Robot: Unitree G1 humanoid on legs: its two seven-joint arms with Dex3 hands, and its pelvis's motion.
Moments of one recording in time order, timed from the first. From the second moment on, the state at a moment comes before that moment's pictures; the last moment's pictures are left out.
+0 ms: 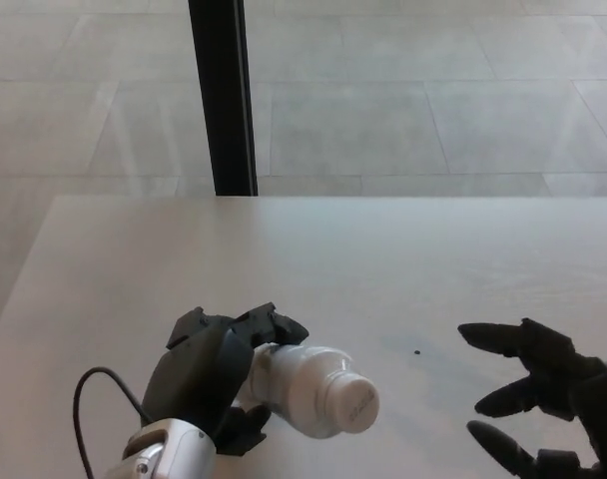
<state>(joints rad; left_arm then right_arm) -0.22 0.40 -0.55 -0.20 0.34 0.55 0.19 0.18 -0.43 0.16 -0.41 -0.16 0.07 0.01</state>
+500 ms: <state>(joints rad) -0.31 0.35 -0.56 -0.18 0.34 0.68 0.16 0.19 -0.43 0.31 -0.41 -0.37 0.07 -0.05</state>
